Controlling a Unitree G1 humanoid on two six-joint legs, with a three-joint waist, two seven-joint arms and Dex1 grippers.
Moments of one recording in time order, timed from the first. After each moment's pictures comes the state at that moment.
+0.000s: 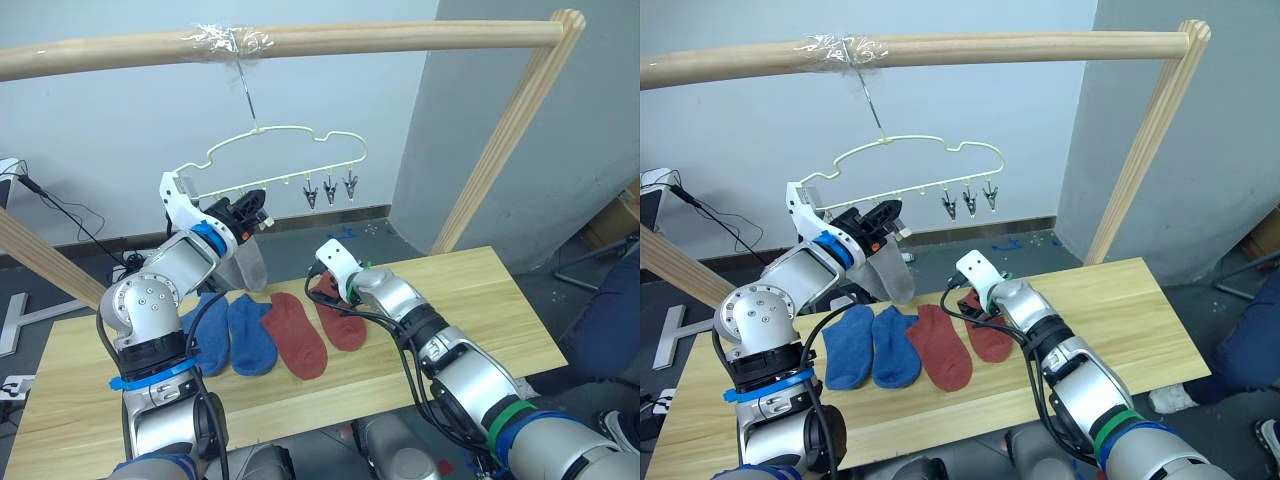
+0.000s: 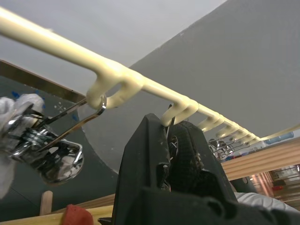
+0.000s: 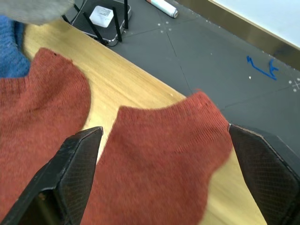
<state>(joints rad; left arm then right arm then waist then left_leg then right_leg) -0.61 0.26 0.47 -0.11 -0.88 1.01 -0.01 -0.92 0.09 0.37 0.92 -0.05 0.47 0.33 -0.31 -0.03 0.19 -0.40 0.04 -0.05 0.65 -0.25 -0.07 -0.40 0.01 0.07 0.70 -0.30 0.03</state>
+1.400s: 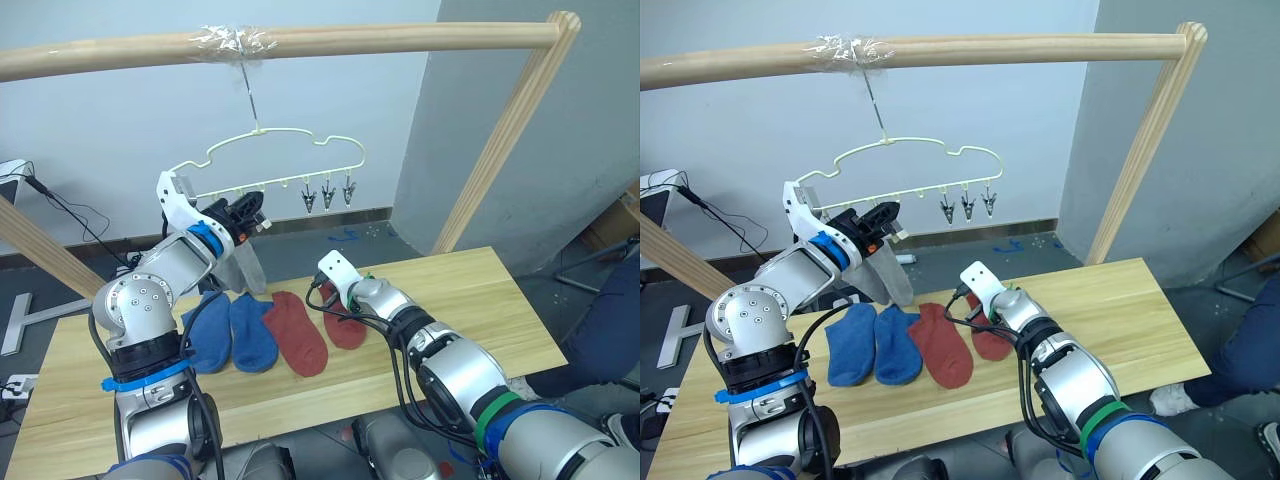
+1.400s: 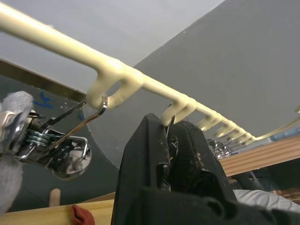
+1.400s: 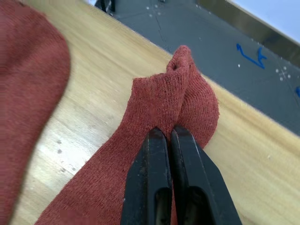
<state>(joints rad) -0.60 0.29 0.48 -0.12 -0.92 1.04 0.01 -0.97 0.13 0.26 1.15 -0.16 0.30 0.31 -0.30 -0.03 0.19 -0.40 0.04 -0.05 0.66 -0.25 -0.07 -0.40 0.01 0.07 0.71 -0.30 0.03</state>
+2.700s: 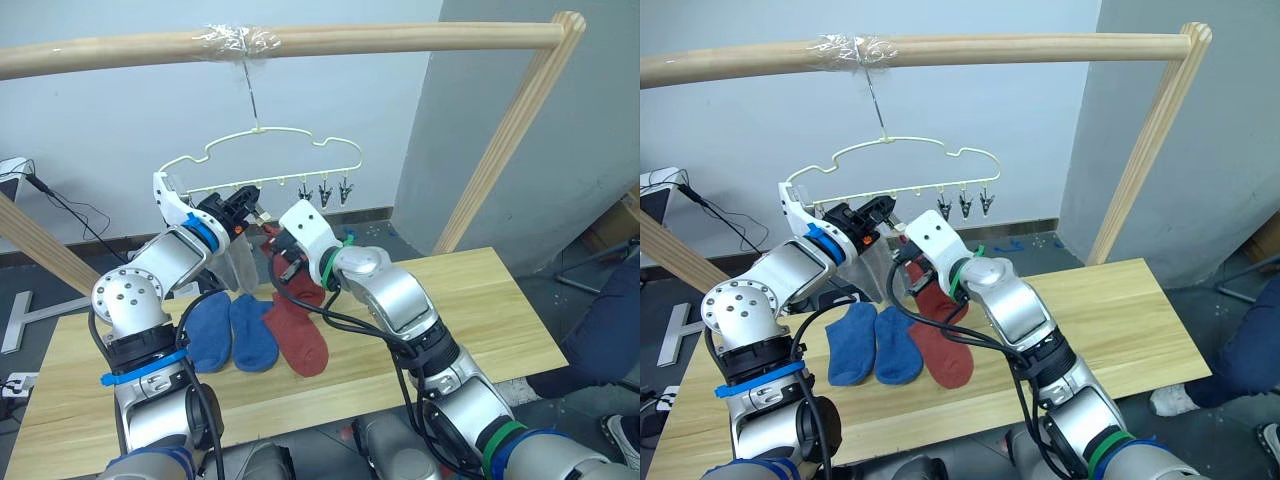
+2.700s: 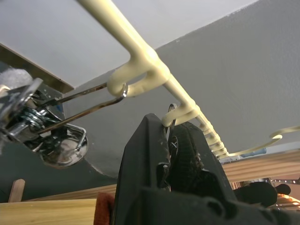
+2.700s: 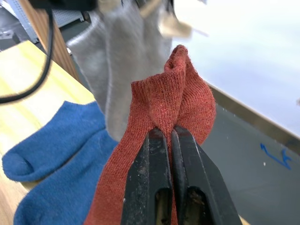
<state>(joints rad) -0.64 0.29 0.53 -0.03 -1.09 1.04 0.12 -0.80 0.13 0.38 0.03 -0.06 0.91 0.42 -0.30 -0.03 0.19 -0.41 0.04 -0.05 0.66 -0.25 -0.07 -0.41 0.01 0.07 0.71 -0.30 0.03</state>
